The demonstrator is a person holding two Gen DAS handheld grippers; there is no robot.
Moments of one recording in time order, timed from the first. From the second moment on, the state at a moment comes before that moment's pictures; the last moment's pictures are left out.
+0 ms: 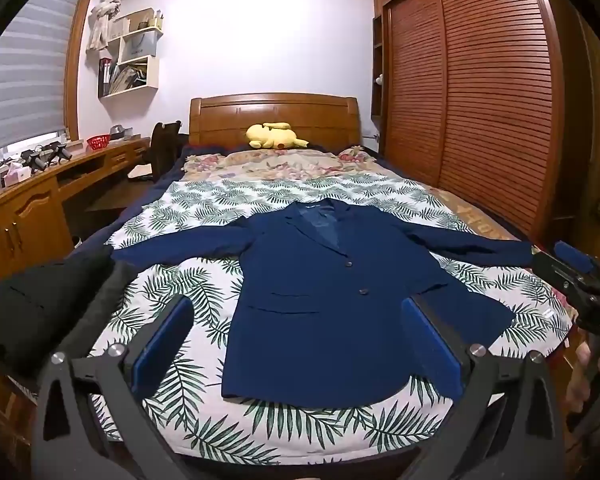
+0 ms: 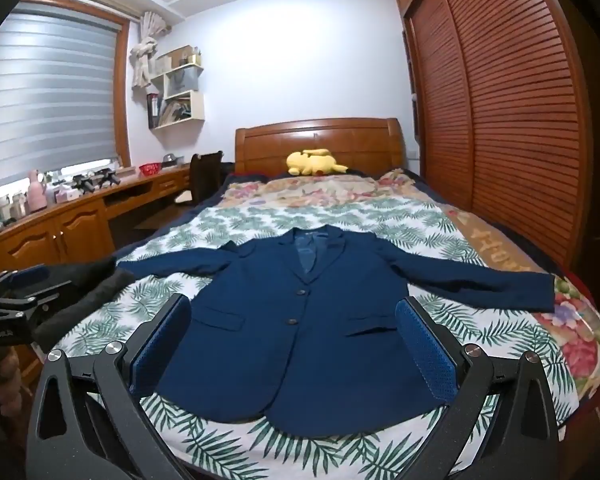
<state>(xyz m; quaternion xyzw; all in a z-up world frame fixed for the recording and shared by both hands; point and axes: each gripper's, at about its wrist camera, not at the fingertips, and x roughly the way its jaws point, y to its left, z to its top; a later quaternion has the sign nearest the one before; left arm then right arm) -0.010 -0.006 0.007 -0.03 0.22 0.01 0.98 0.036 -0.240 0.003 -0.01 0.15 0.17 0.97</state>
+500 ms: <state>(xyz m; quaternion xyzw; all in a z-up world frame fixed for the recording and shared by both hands) -0.012 -0.008 0.012 -0.03 0.21 0.01 0.98 0.030 -0.240 0.008 -0.01 0.15 0.18 0.97</state>
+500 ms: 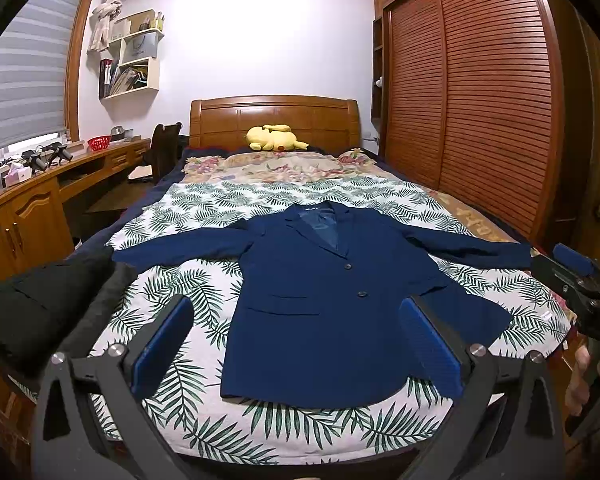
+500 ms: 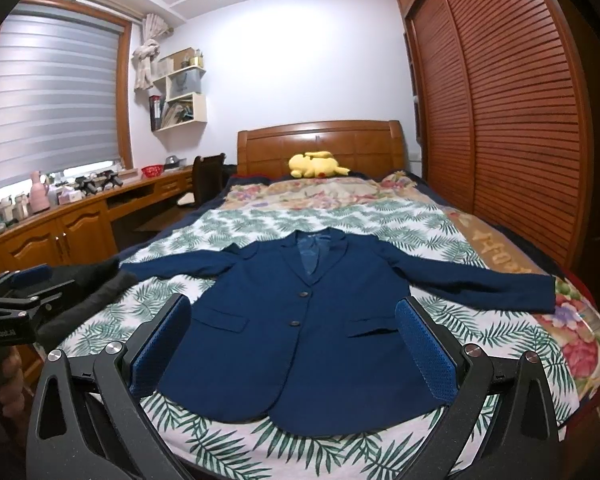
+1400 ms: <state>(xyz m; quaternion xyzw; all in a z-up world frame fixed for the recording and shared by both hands) -0.014 -0.011 0.015 -0.03 0.21 0.01 0.98 0.022 -0.235 0.014 -0.01 0.15 0.18 0.97</state>
